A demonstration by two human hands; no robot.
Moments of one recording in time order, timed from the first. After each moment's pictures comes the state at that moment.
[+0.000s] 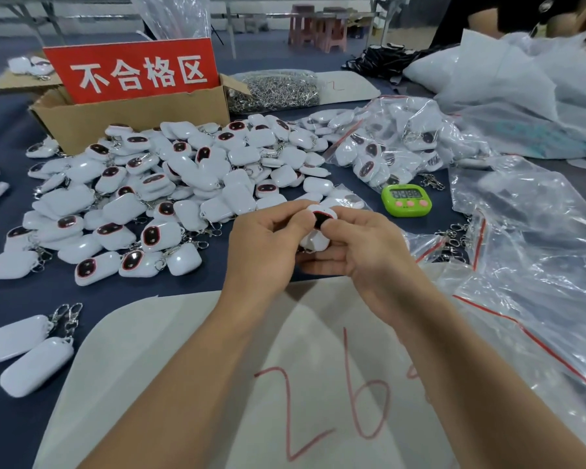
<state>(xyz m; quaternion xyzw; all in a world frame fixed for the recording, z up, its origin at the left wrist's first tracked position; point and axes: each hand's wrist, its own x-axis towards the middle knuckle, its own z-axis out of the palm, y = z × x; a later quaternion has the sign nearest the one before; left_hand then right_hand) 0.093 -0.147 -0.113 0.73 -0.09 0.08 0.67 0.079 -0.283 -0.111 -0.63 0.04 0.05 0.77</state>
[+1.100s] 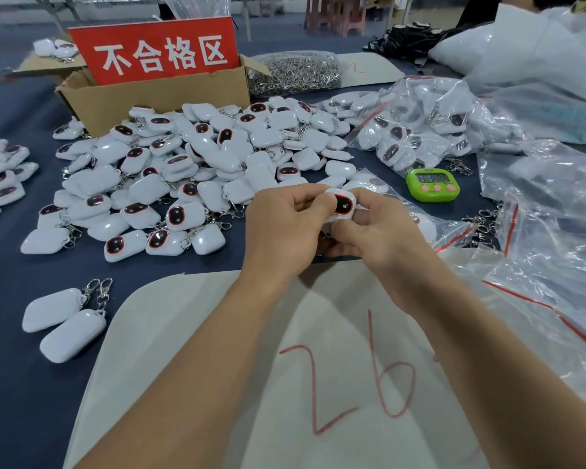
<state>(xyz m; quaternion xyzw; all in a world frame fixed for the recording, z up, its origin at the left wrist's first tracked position) 0.098 -0.140 -0.114 0.76 -0.04 0.07 0.64 0.075 -0.271 -0.115 -0.72 0.01 0.02 0.70</state>
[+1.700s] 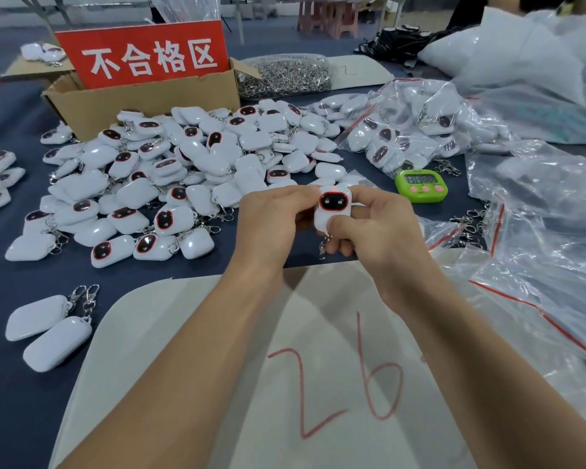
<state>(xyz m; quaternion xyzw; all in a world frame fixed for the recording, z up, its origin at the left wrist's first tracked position) 0.102 -0.142 -0.107 0.64 0.01 -0.02 0.77 0.072 -0.273 -0.110 -0.73 0.03 -0.06 0.68</state>
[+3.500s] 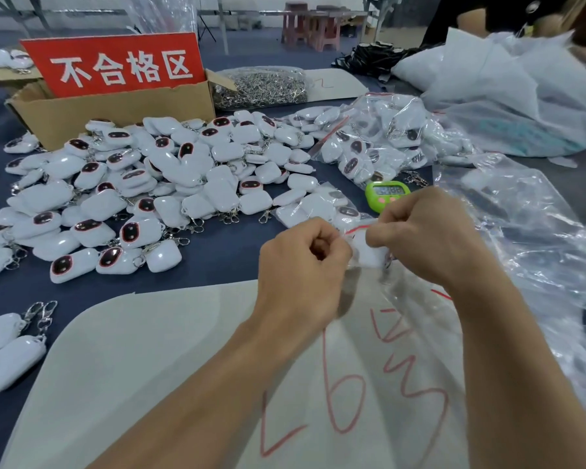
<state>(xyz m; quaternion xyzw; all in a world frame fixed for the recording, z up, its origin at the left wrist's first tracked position) 0.062 -0.192 -0.127 0.83 -0.09 0.10 0.54 0.063 -0.351 -0.077 -0.93 0.10 -0.08 0.33</state>
